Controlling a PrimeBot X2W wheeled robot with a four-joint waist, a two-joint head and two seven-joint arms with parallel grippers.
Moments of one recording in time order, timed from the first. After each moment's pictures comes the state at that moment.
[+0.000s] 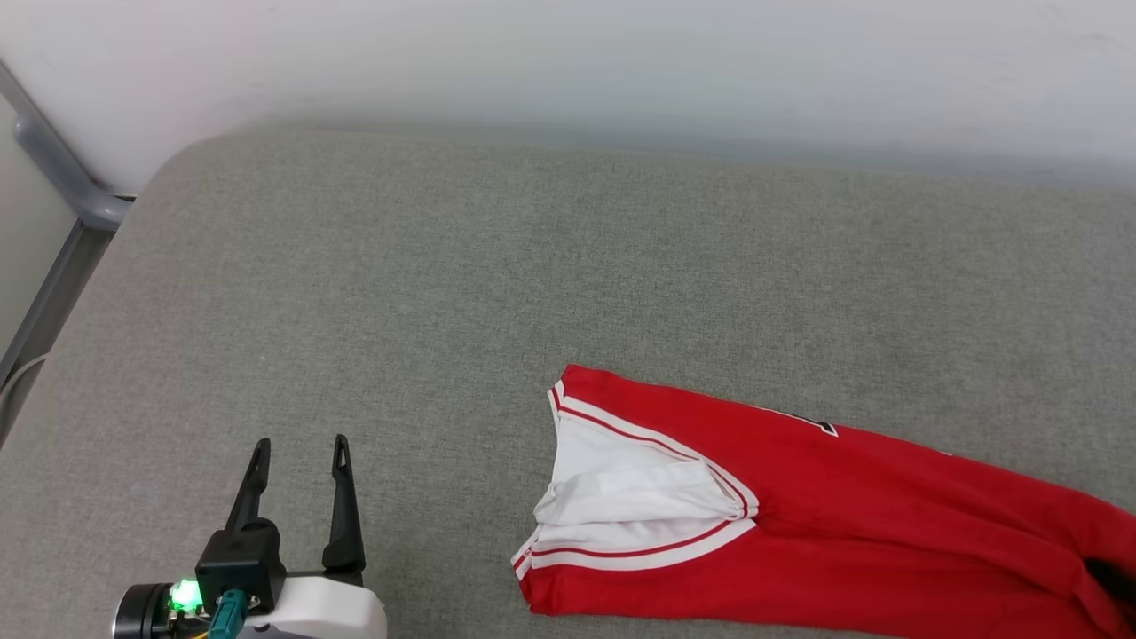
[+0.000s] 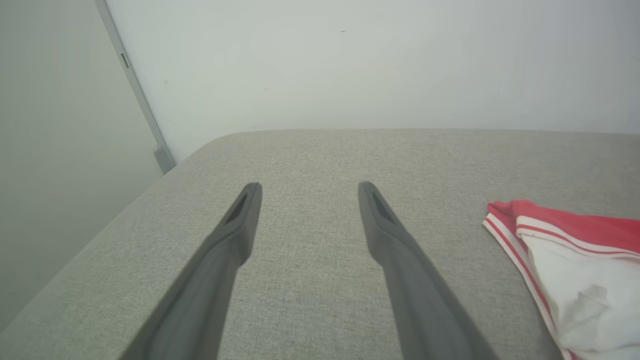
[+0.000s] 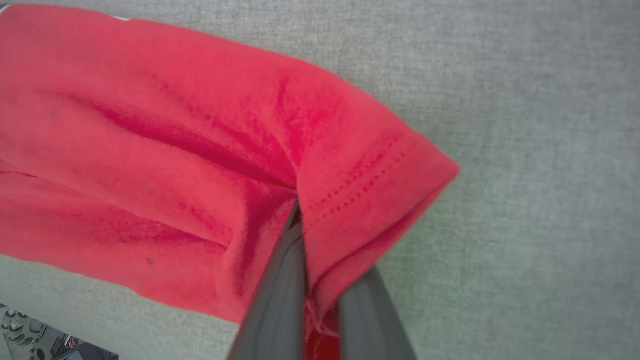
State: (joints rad) left arm 0.04 0.11 -0.05 0.06 -0.09 0.12 -0.26; right arm -0.18 -0.77 0.35 0.51 1.00 0.13 0.46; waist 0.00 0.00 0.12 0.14
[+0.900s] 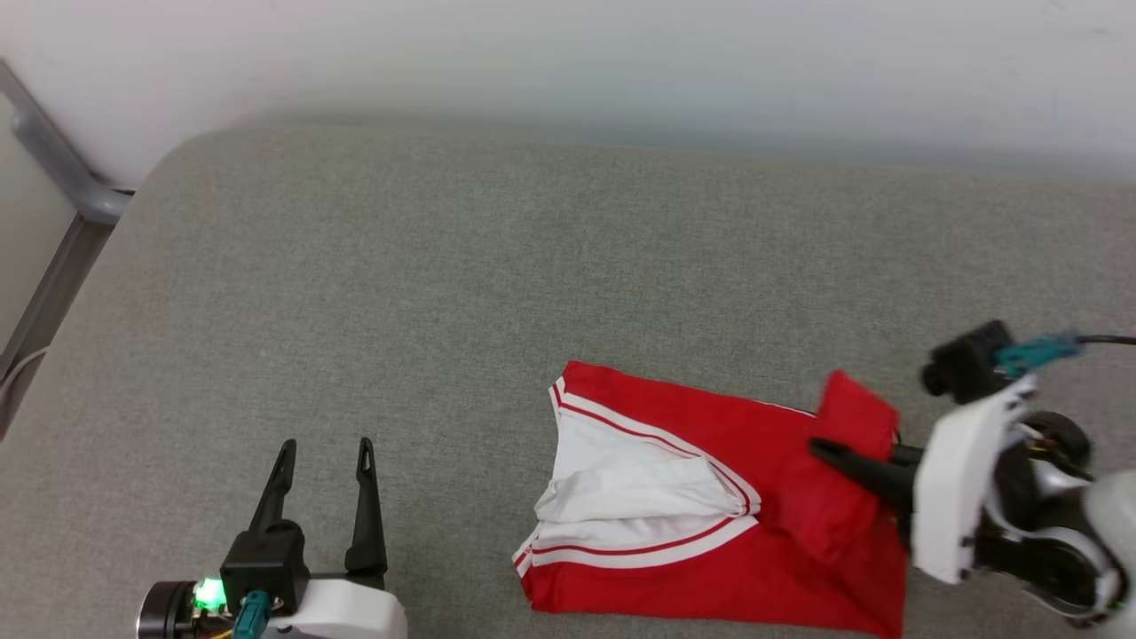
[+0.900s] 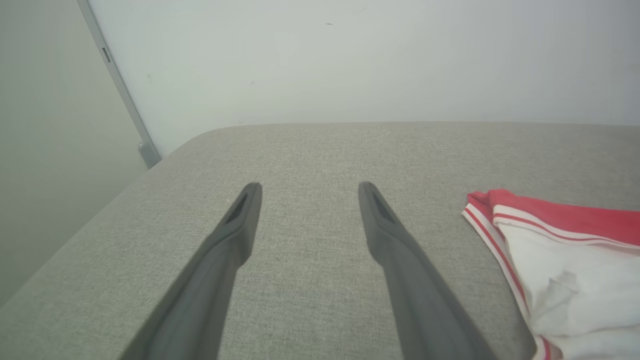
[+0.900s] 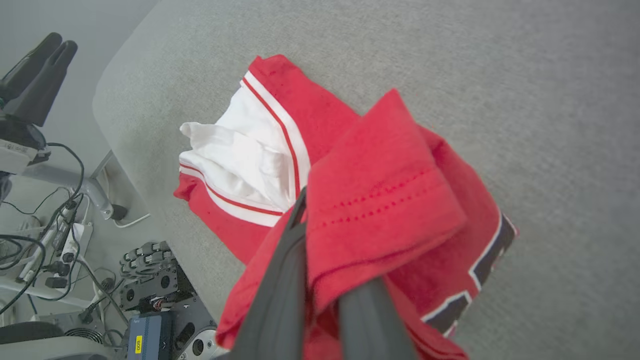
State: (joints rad) left arm 0.05 0.07 -0.04 0.07 -0.04 0.08 -0.26; right arm -0.32 -0.63 0.48 0.00 0.98 0.13 0.57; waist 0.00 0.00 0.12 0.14
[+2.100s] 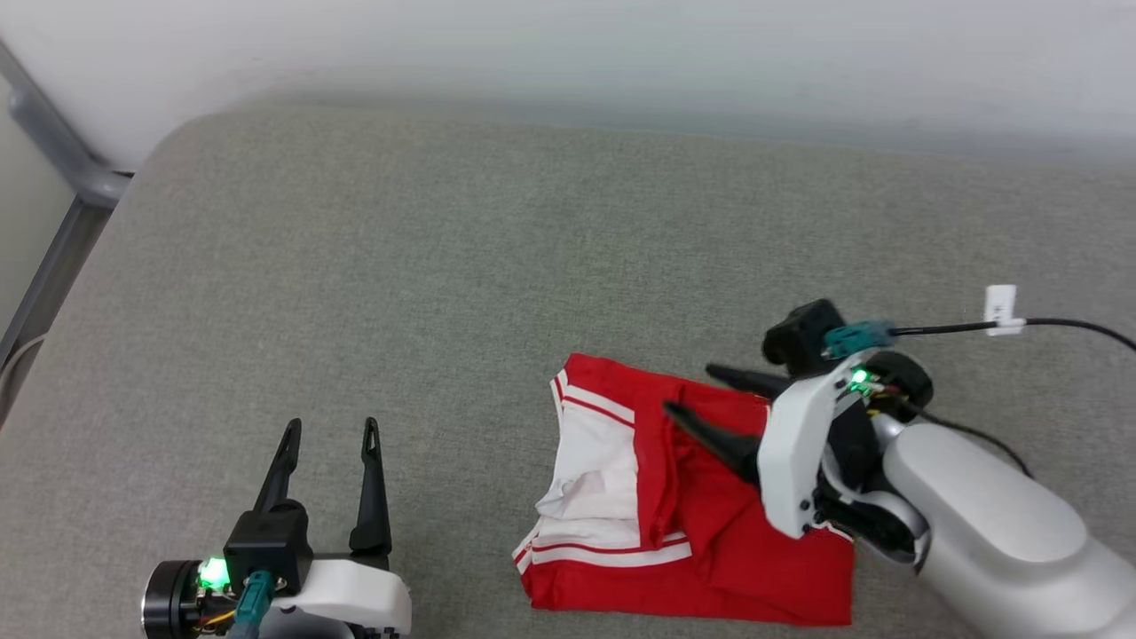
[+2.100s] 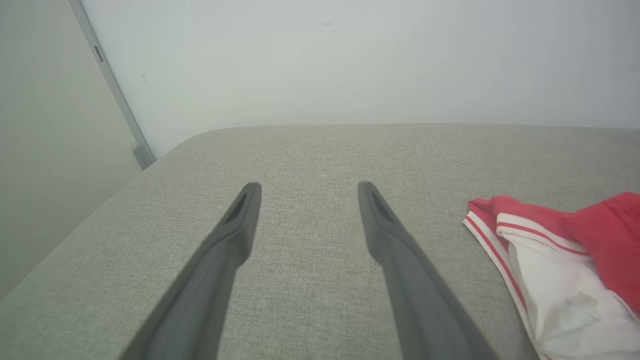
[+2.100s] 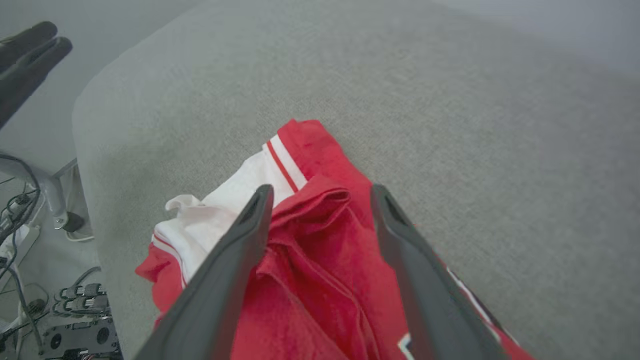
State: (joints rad) left arm 0.00 0.05 -0.04 0.09 -0.03 0.06 -0.26; right arm -0.68 -0.39 0.93 0.43 0.85 0.13 0.21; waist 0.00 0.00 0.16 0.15
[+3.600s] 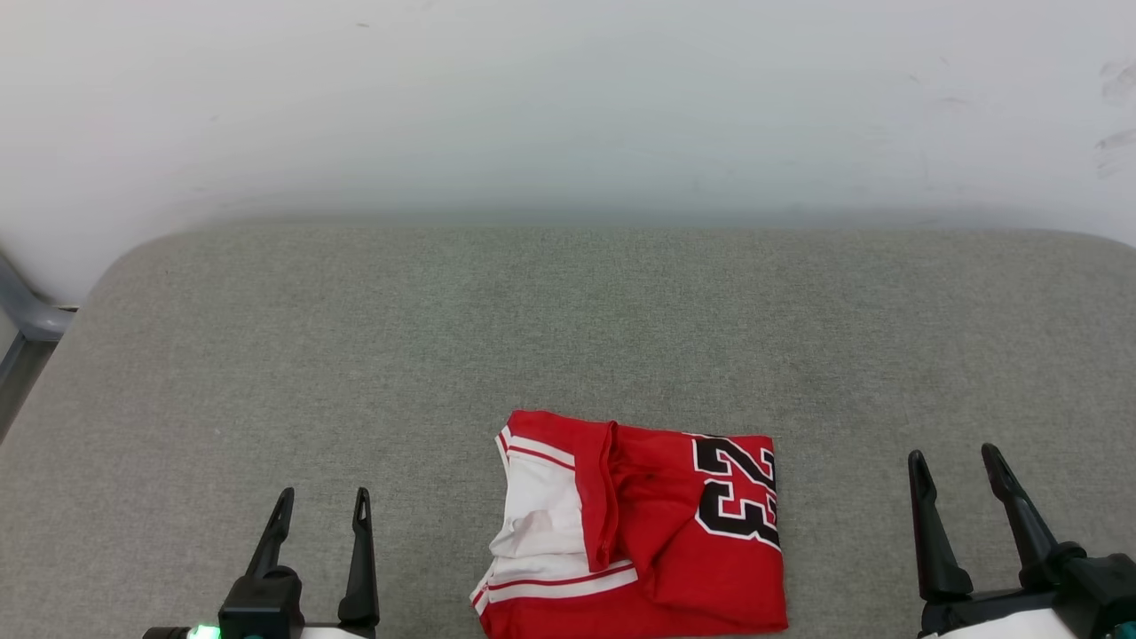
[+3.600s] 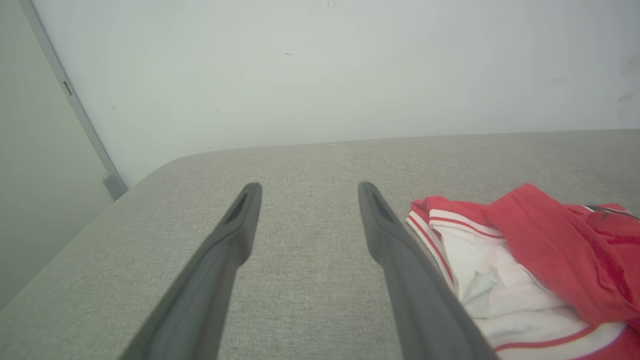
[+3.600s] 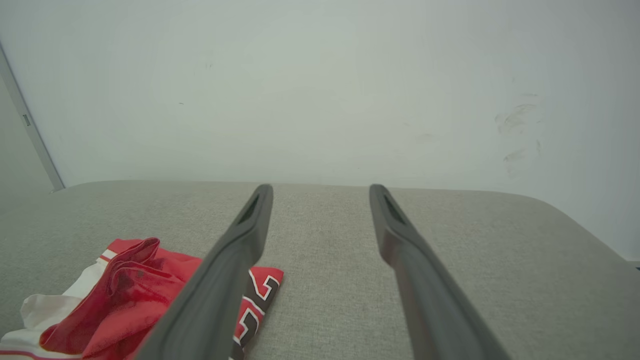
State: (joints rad) left arm 0.12 0.08 -0.03 0.06 -0.02 0.04 -0.26; right arm 0.13 -0.07 -0.05 -0.03 0.11 0.13 -0.26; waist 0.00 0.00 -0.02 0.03
